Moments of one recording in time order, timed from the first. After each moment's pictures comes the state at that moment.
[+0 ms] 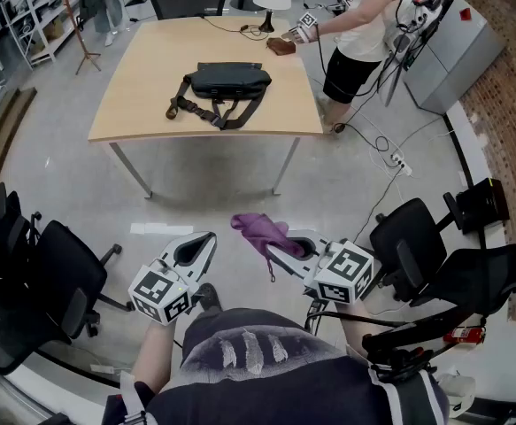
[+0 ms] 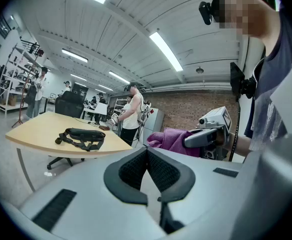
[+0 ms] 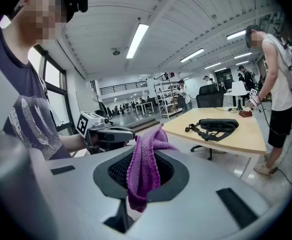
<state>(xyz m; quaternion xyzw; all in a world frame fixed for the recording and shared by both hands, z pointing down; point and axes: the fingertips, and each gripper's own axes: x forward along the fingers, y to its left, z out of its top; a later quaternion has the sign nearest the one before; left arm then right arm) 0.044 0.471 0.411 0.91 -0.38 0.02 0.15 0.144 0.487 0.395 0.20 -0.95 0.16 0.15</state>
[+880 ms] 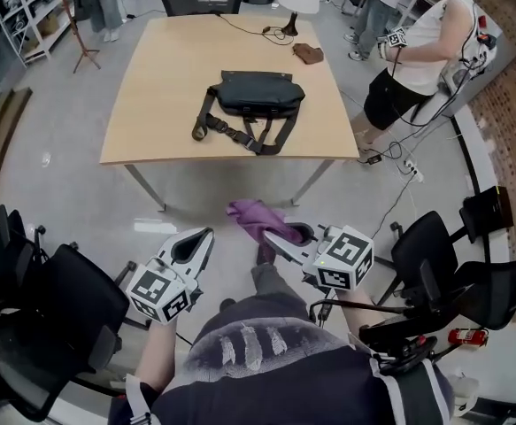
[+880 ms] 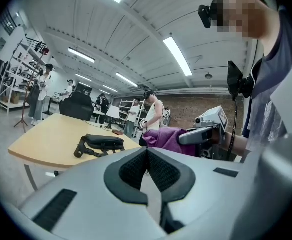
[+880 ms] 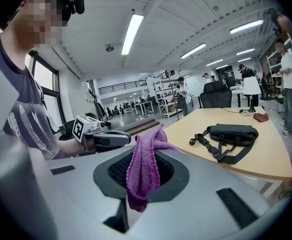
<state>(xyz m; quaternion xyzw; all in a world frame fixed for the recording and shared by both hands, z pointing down) -0.102 0.326 0.416 0.91 -0.39 0.01 0.16 -0.005 0.325 0.396 0.20 -0.95 0.17 0.15</state>
